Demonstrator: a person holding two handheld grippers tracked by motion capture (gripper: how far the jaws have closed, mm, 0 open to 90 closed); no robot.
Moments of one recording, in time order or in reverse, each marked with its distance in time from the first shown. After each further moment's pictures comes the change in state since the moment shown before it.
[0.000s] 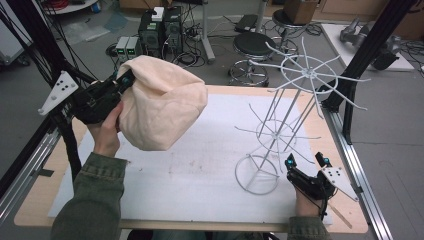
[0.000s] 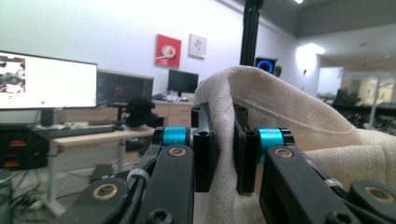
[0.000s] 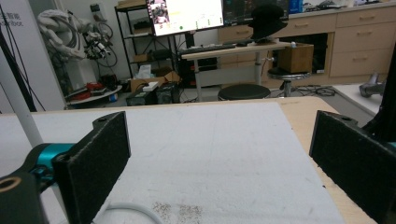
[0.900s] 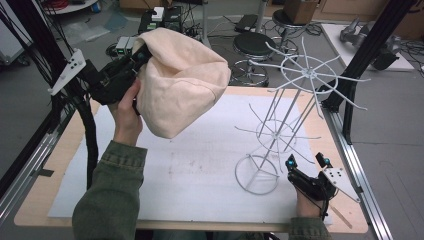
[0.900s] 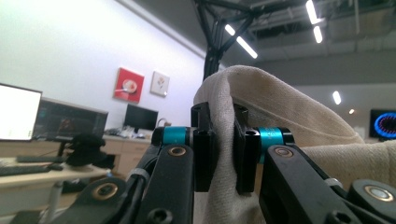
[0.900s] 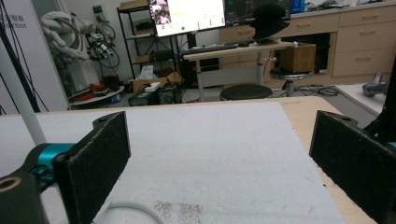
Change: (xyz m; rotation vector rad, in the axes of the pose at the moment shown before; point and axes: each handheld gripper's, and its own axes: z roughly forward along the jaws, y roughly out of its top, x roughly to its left) left arm -0.021 0.021 0.051 -0.190 -0.153 -0.141; right arm -0.002 0.000 -0.002 0.000 0.009 0.006
